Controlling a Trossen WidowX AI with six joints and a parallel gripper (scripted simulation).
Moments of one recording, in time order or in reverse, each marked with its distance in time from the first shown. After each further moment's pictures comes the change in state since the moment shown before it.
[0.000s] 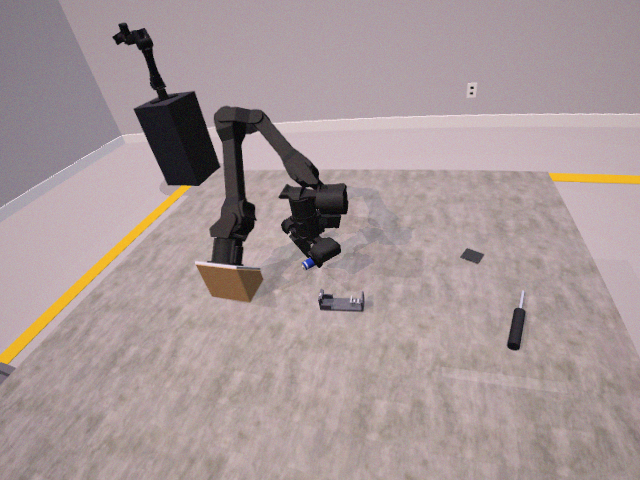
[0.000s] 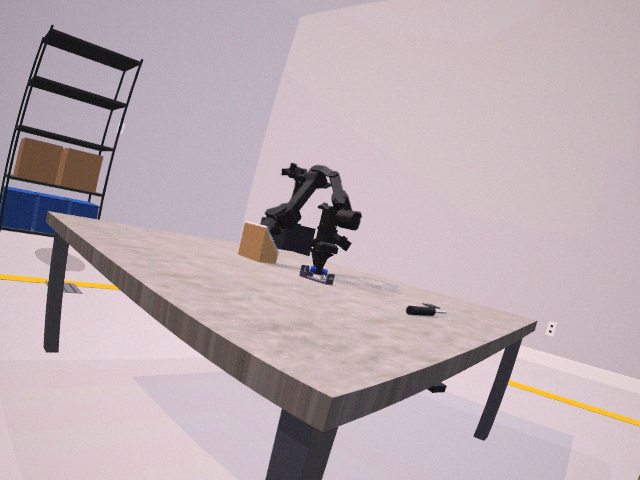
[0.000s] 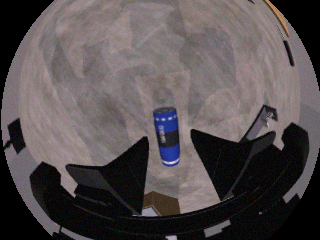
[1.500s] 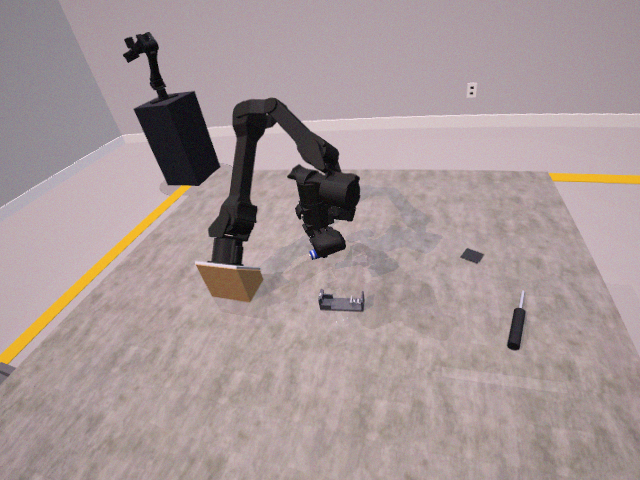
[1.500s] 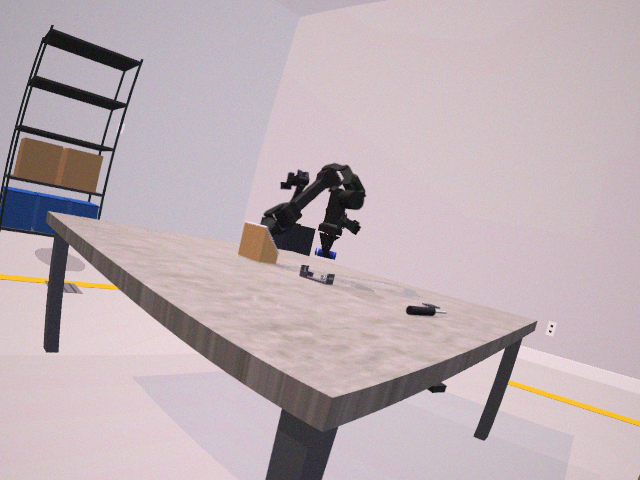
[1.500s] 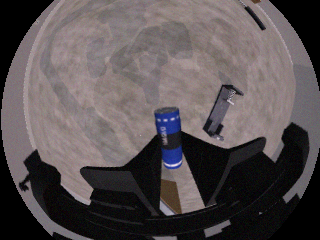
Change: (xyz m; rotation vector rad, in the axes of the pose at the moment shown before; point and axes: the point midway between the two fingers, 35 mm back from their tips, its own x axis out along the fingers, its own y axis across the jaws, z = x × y) arm -0.058 -0.053 0.002 0.277 0.005 -0.007
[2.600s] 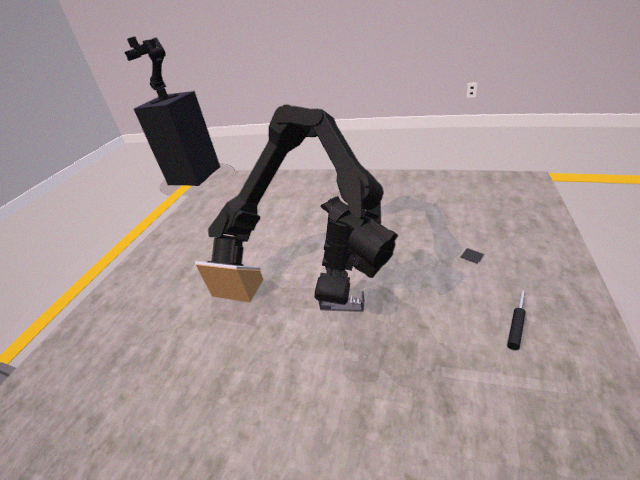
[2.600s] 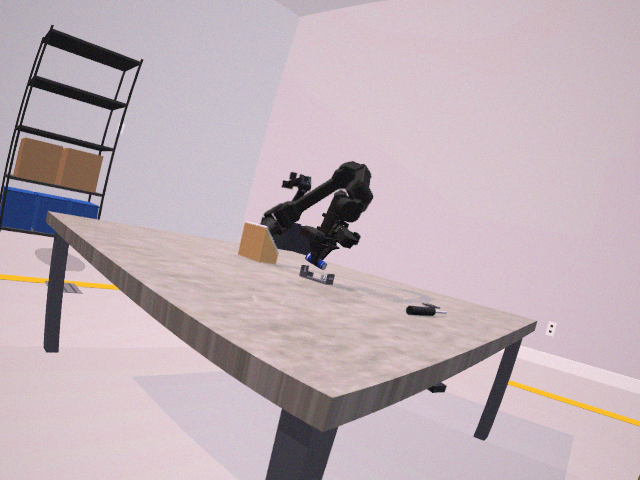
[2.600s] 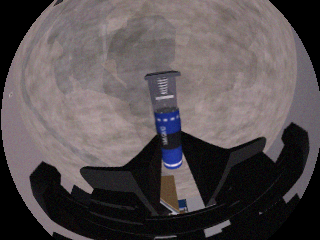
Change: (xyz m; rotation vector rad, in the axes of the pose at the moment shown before) arm 0.023 -0.106 -0.008 0.475 0.210 0.059
